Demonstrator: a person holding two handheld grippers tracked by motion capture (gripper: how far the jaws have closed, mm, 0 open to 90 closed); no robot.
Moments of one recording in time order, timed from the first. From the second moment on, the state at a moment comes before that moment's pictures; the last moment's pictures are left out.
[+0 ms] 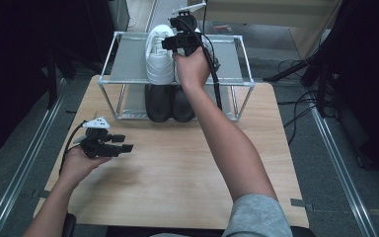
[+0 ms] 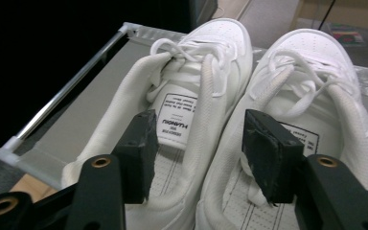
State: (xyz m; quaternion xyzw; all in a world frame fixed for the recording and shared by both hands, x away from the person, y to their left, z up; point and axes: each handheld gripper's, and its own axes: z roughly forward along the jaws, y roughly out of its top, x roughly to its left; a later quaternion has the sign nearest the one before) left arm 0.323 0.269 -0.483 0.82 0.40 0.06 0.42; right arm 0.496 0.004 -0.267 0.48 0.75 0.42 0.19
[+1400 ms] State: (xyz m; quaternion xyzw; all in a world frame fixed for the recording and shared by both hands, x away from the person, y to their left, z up) left arm 0.334 0.257 -0.485 0.83 0.39 0.05 0.41; right arm 0.433 -0.081 -0.286 0.36 0.78 0.49 0.12
